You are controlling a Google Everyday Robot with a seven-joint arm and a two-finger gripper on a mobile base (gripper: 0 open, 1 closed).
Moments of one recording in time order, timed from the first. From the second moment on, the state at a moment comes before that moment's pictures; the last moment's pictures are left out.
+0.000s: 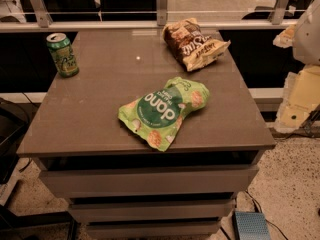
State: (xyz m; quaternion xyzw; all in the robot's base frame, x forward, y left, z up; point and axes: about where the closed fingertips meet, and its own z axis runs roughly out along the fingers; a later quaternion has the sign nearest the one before) arm 0.438 -0.217 0.976 -0.60 0.78 -0.03 0.16
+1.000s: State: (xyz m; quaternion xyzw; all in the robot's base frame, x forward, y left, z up) arm 0.442 -0.166 0.956 -0.66 0.73 0.01 0.21
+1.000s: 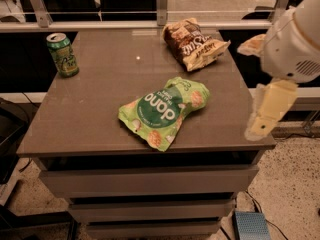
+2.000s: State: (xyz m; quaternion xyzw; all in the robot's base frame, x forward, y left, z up) arm 0.506 -0.051 0.891 -0.77 0.58 0.07 0.26
